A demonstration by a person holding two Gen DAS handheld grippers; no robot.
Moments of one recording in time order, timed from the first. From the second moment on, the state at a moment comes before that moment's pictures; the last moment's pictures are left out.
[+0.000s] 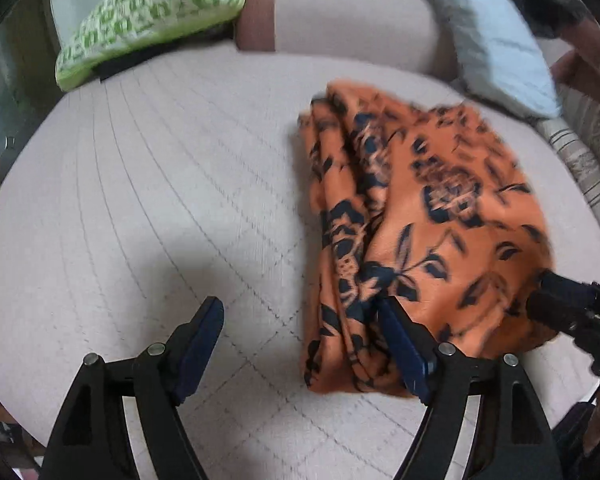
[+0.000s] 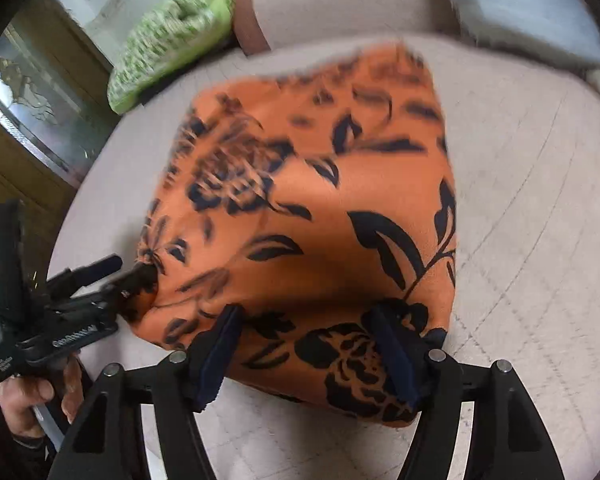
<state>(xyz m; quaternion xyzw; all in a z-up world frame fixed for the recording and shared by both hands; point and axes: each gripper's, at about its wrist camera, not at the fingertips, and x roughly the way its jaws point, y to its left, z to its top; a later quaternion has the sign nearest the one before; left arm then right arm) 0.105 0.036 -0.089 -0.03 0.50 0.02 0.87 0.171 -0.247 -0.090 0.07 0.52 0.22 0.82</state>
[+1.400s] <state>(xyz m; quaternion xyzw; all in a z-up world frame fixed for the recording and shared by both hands) 0.009 -0.018 0.011 -0.01 0.43 0.03 0.90 0.041 -0.259 0.006 -0.05 0.42 0.09 0.90</state>
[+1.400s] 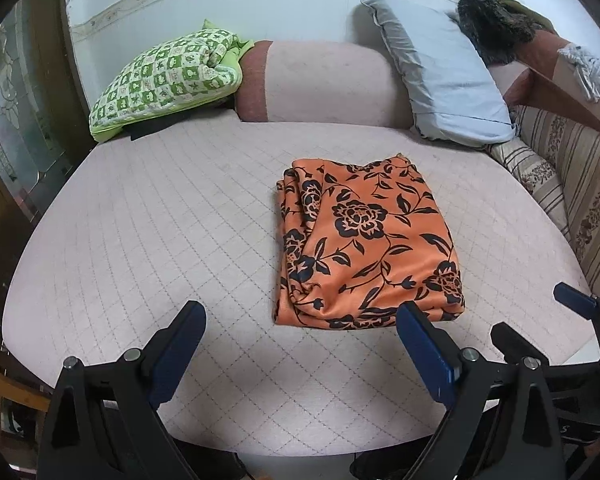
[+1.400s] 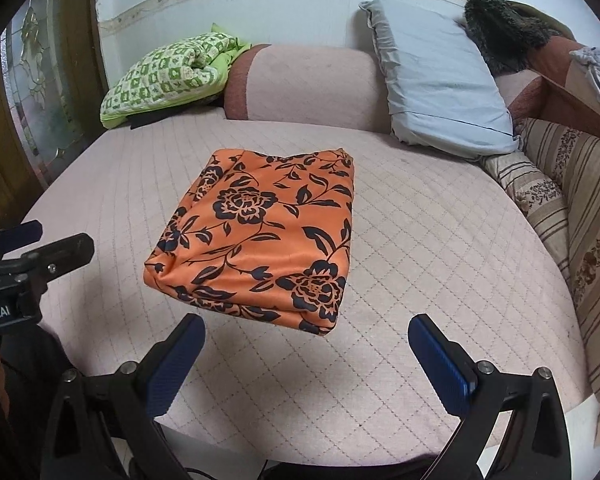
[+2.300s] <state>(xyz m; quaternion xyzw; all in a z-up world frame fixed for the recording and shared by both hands) 0.028 -0.020 0.009 -0.02 0.43 0.01 0.90 0.056 -0.258 0.007 -0.05 0.42 0.09 0.90</state>
